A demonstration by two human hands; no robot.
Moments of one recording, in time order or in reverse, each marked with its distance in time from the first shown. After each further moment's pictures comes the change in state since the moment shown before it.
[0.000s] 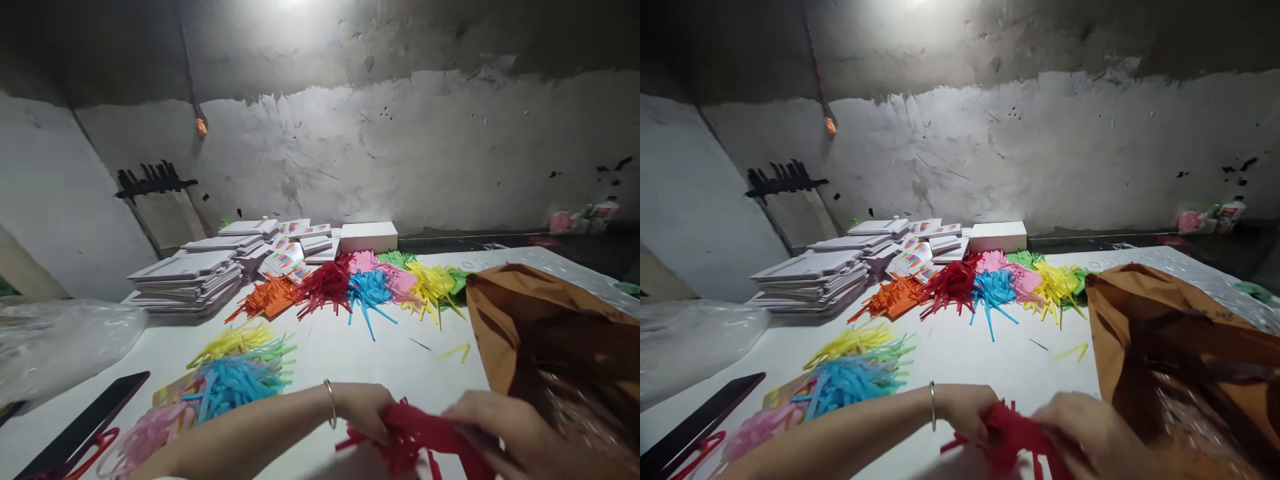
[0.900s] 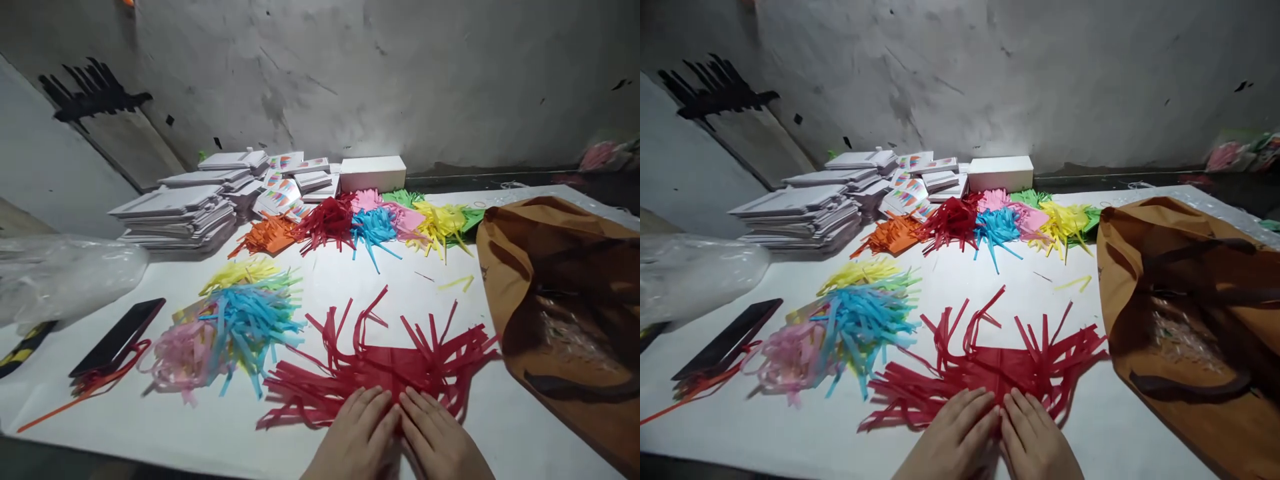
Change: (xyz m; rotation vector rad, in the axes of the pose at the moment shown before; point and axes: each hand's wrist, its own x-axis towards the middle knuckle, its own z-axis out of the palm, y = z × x) left_hand -0.092 0.018 0.180 0.617 0.764 0.146; right_hand -0.076 -0.023 0.172 -0.511 0.305 -0.208
